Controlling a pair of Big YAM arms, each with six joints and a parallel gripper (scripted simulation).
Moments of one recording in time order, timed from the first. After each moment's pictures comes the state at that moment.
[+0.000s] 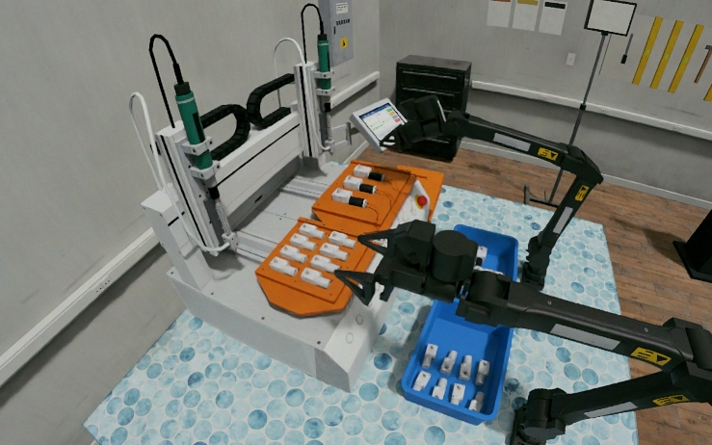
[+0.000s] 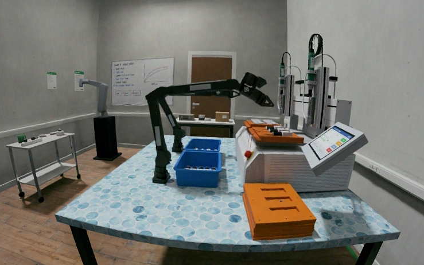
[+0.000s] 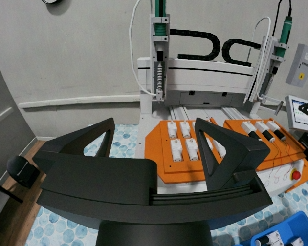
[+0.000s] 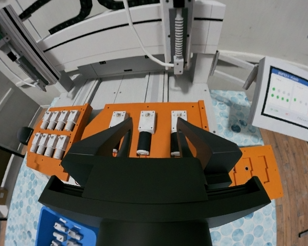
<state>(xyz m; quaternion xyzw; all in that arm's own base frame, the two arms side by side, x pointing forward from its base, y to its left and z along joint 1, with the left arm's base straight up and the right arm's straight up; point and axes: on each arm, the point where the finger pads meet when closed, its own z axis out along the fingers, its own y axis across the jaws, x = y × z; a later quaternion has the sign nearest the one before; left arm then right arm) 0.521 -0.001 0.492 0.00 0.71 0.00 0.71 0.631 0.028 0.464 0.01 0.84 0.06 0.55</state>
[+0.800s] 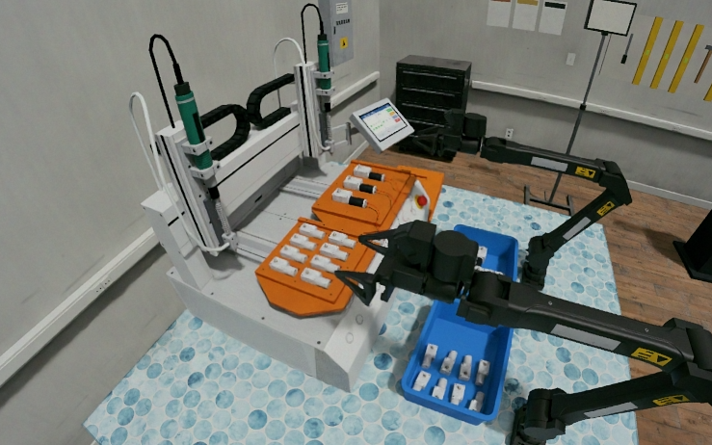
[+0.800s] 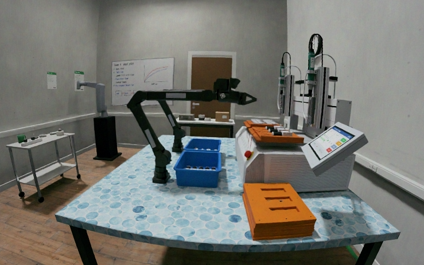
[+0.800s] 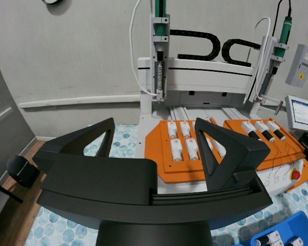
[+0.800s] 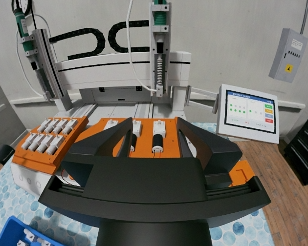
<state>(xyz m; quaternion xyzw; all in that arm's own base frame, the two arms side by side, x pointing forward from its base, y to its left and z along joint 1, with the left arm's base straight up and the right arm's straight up) 0.519 0.000 0.492 0.00 0.71 0.00 0.71 0.526 0.000 0.486 0.00 0.72 0.00 0.70</state>
